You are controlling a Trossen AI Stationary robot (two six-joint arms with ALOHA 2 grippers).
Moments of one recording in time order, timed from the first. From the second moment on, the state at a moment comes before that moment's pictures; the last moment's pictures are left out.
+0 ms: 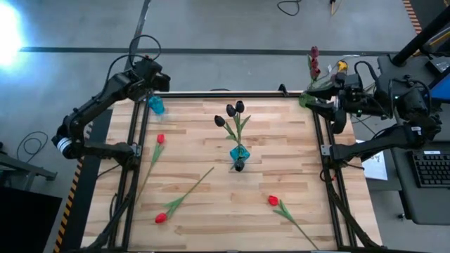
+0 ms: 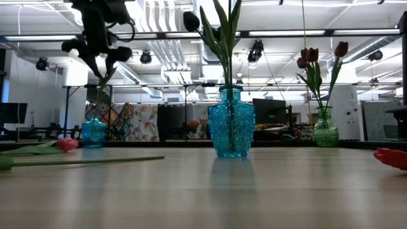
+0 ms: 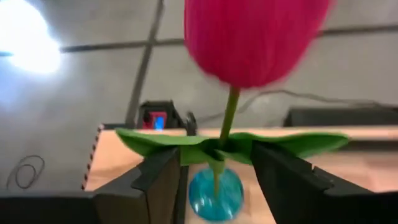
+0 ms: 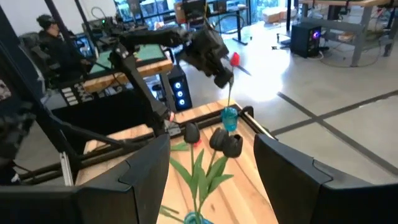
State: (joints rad) left arm 0.87 1.22 1.21 -0.92 -0.63 -0.49; right arm -0.04 0.83 1.57 -0.85 0.19 0.22
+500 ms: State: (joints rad) left arm 0.82 1.23 1.37 -1.18 -0.47 -0.54; right arm -0.04 0.83 1.57 -1.01 0.18 0.27
